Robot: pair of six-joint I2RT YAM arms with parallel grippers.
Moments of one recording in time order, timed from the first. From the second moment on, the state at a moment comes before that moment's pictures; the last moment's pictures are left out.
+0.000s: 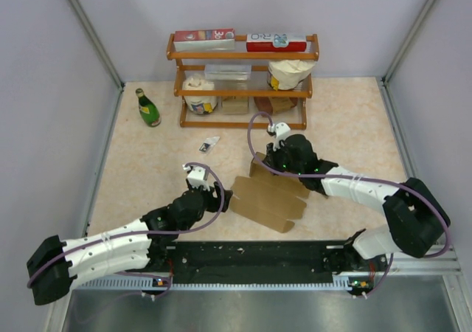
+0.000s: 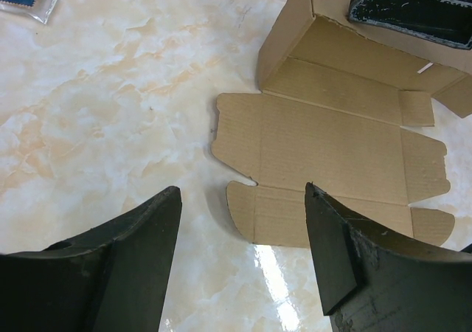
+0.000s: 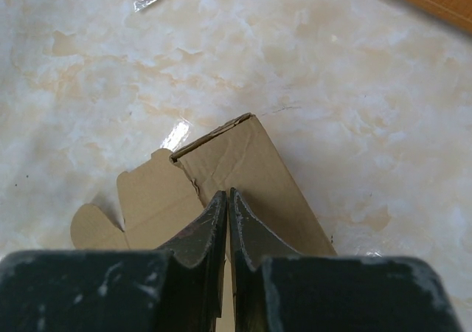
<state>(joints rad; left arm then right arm) -1.02 0.76 0.28 0.08 -0.47 -0.58 0.69 1.40 0.73 0.16 -0.06 0.20</state>
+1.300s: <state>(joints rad) -0.65 1.14 0.85 0.00 -0.21 -0.36 0.69 0.67 0.51 -0.31 0.32 0.45</state>
